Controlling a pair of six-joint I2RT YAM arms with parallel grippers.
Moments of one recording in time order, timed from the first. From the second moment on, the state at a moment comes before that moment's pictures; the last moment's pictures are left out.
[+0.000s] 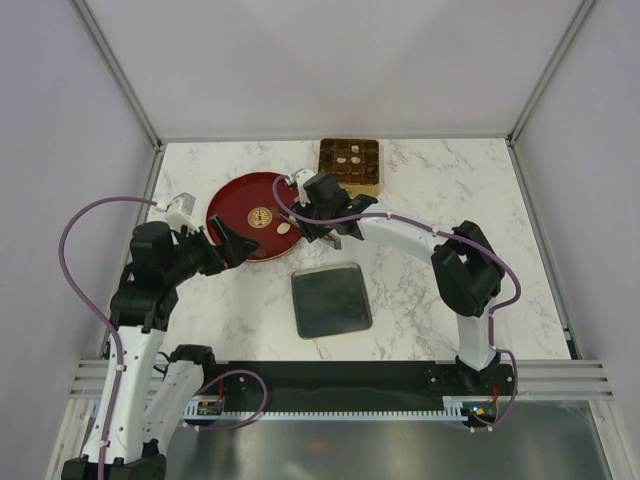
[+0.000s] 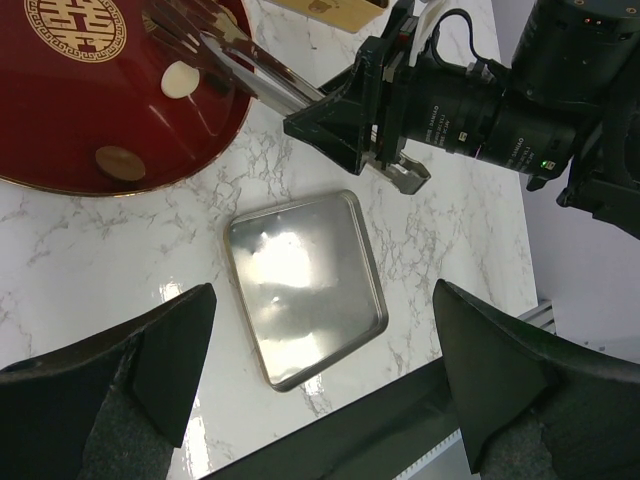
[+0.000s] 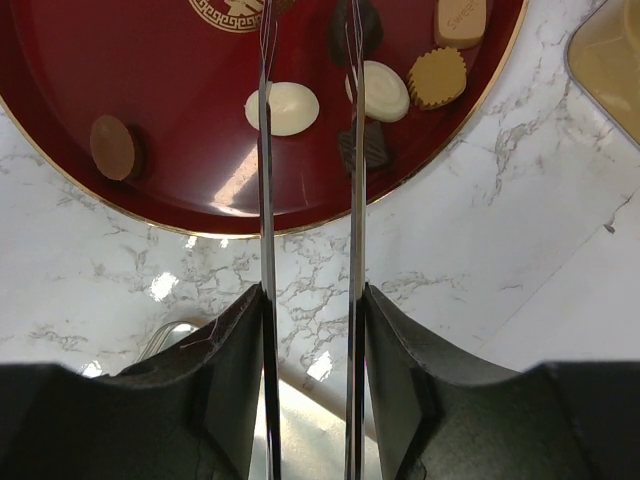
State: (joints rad) left arm -0.07 0.67 0.86 -0.66 0.45 -0.53; right arm 0.79 1.96 1.53 -0.34 -0.01 0.10
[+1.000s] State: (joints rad) left arm -0.07 0.67 0.86 -0.66 0.45 -0.53; right arm 0.79 2.05 1.59 -0.36 0.10 0.06
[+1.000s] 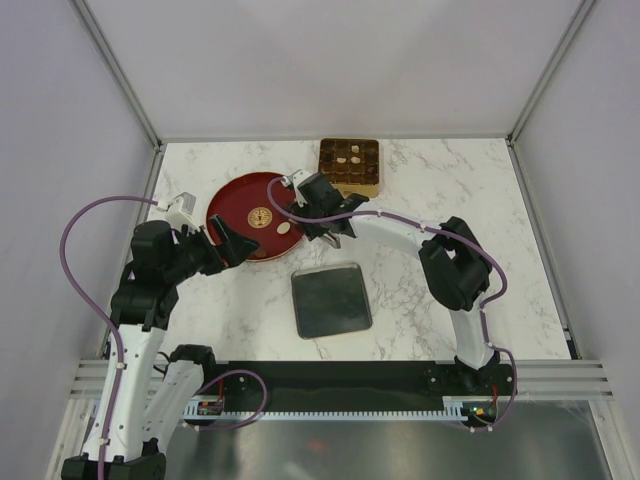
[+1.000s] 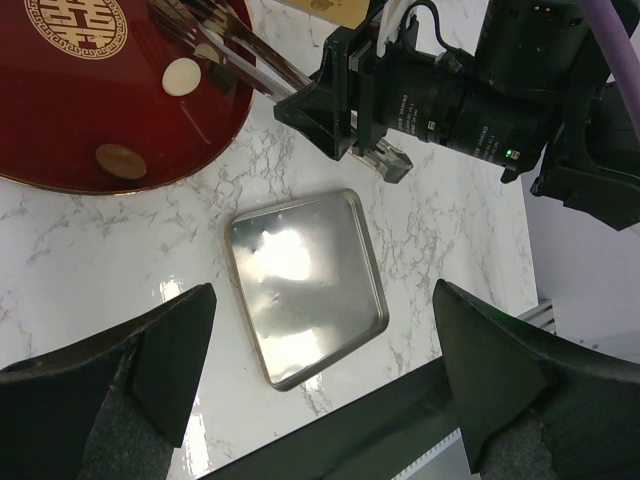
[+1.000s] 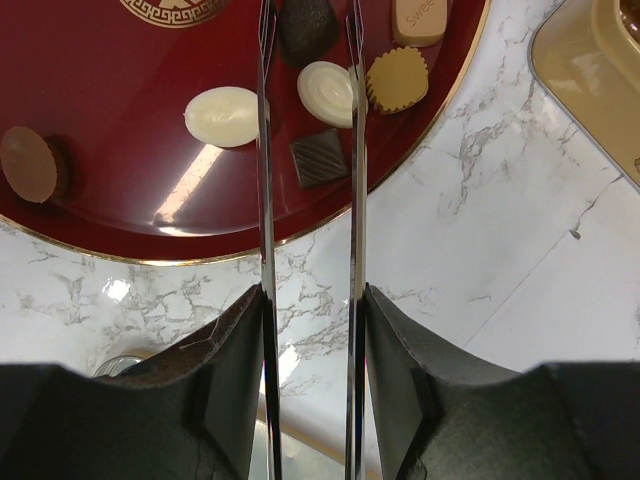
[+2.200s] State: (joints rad) left arm -0.07 0.66 0.86 -0.66 0.45 -0.53; right arm 0.65 1.96 1.68 -0.39 0.00 0.11
